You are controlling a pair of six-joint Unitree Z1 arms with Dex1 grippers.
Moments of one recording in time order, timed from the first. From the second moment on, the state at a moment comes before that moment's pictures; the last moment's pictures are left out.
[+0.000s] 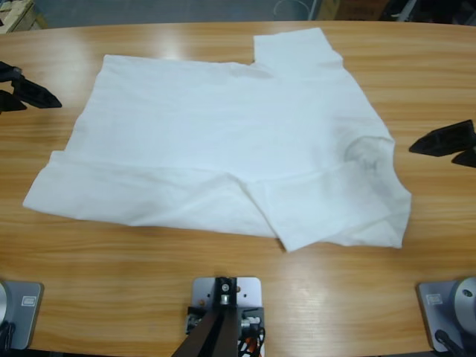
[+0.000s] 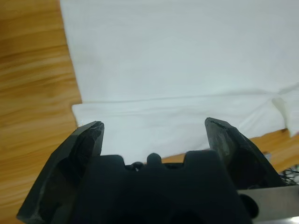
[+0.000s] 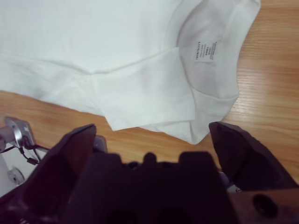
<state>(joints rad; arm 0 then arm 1) -0.25 1.56 -1.23 0.91 -0.20 -0.16 0.31 1.23 -1.03 0.95 0.31 0.39</state>
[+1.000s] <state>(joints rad) 0.13 2.14 -1.85 0.96 -0.69 -0.17 0.28 1.27 -1.08 0.91 0.41 0.35</state>
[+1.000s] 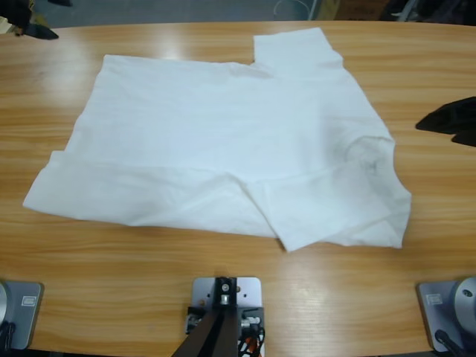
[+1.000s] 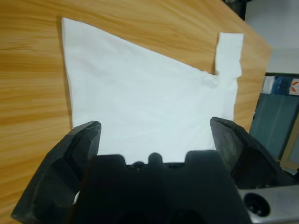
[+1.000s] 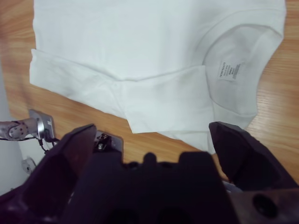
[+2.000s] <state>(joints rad) 0.14 2.30 -1.83 0.96 -0.66 -0.17 0.28 1.38 -1.11 0.86 0.43 0.34</state>
